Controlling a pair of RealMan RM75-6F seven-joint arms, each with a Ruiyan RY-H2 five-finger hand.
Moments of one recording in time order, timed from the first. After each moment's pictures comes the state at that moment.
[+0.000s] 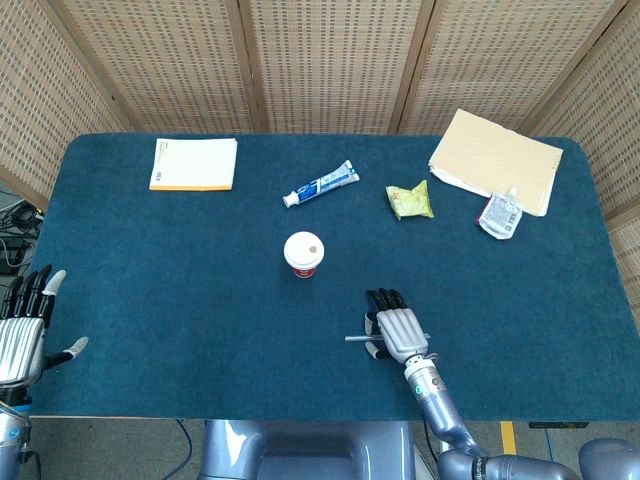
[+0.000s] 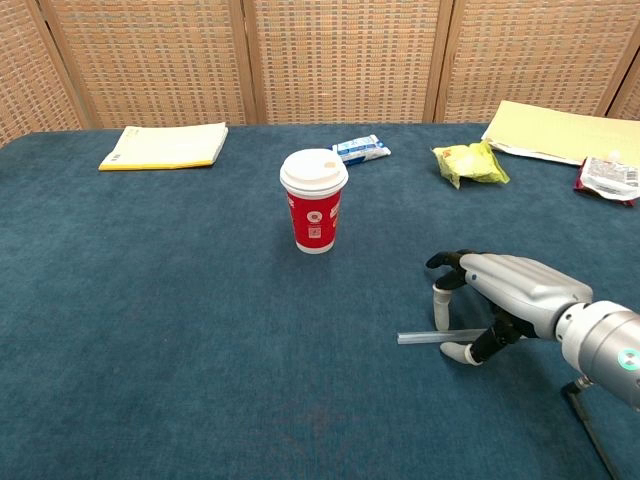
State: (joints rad) left arm -0.09 -1.34 -0.07 -1.39 1.52 1.56 0.05; right arm 0.50 -1.78 0.13 -1.42 -1.16 1.06 -0.37
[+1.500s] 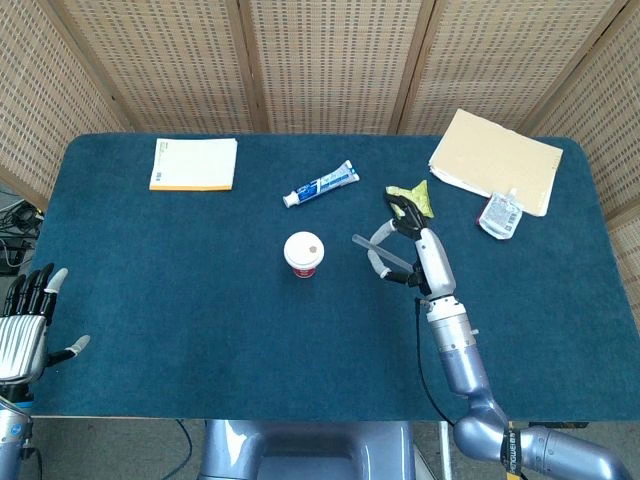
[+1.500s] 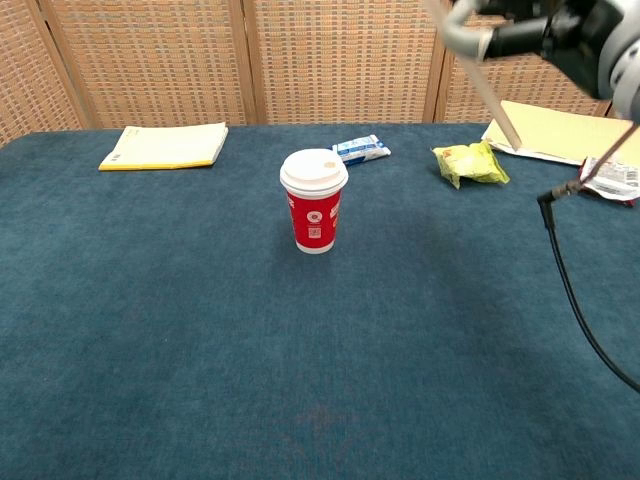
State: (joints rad) left arm -0.11 -1.35 -0.08 -1.38 1.50 1.54 0.04; right arm 0.53 -1.56 0.50 -1.74 -1.23 1.16 0.32
